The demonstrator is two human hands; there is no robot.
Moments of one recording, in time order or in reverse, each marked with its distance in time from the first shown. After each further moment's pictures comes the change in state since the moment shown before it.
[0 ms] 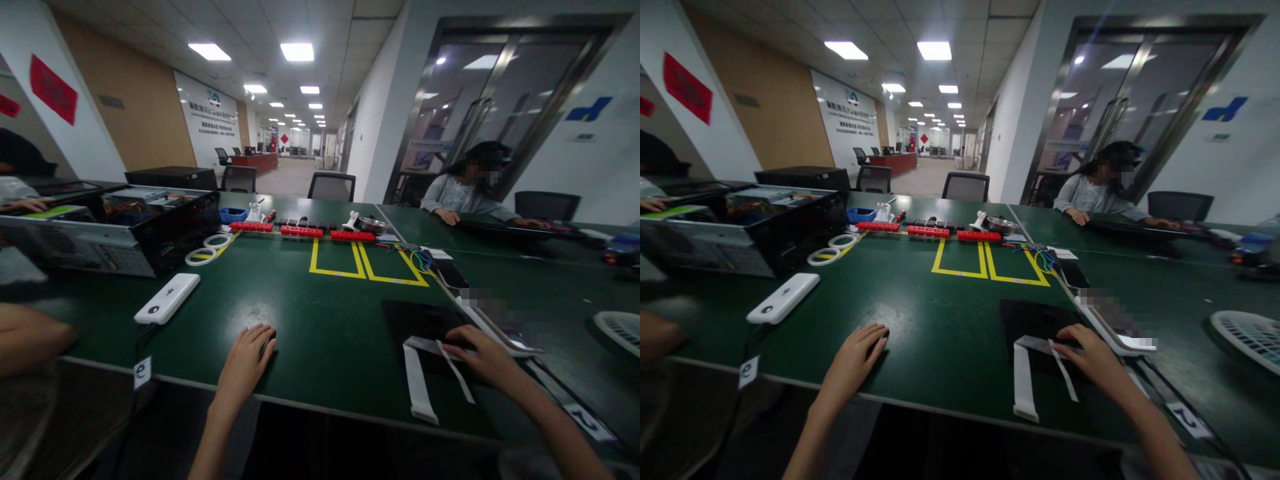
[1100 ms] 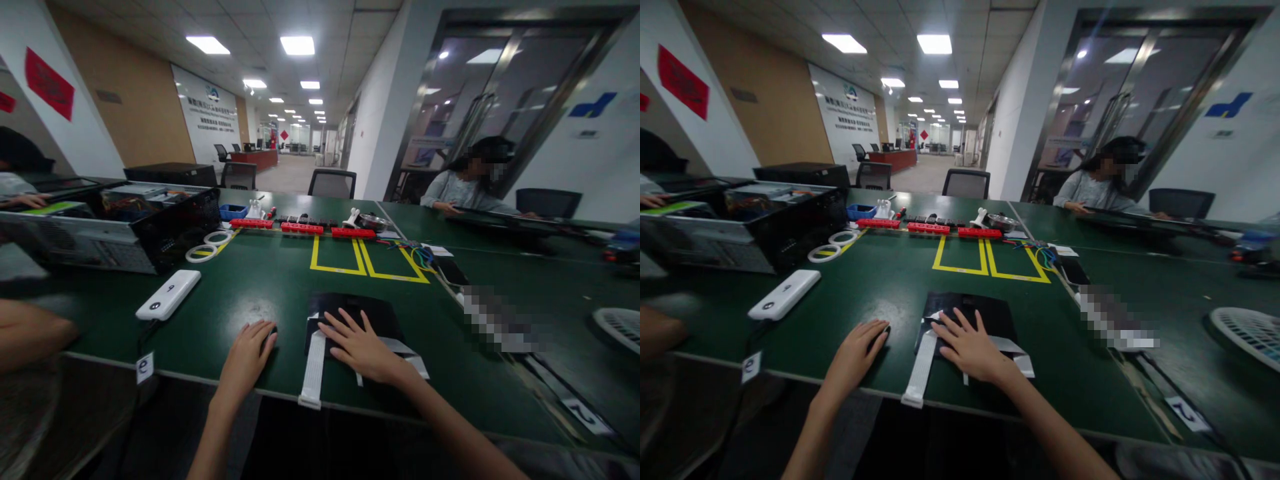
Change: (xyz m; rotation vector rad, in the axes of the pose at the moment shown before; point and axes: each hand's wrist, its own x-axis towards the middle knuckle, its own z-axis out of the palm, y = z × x) left_hand -0.001 -0.002 0.001 -0.030 -0.015 -0.018; right_hand 0.032 -0.199 0.082 -0.174 -0.421 -0.482
